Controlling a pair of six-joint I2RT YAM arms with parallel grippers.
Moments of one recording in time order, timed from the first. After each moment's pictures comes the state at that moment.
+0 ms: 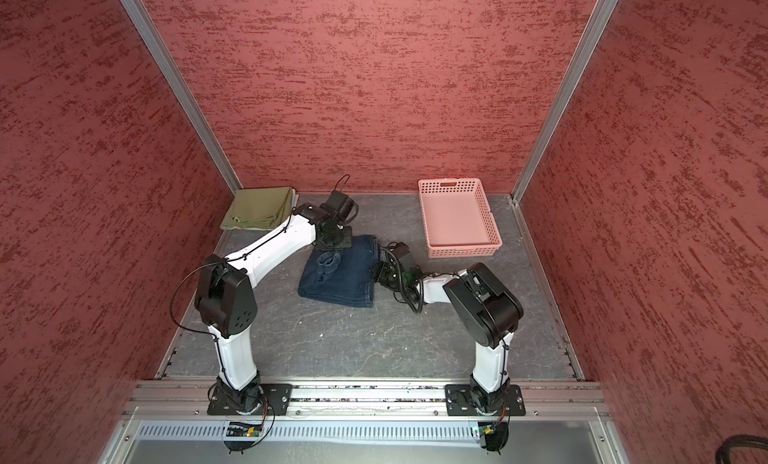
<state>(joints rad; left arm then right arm) -0.53 1.91 1.70 -0.97 -0.16 -0.56 0.58 1.85 0.84 0.34 -0.25 0.97</state>
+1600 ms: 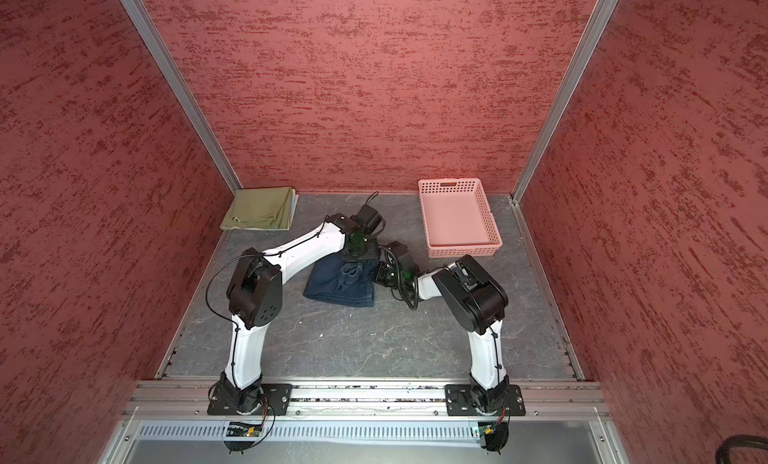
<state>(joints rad) -0.66 2.10 1.78 -0.95 -0.13 -0.67 0.57 1.99 0.89 0.48 -0.35 0.93</state>
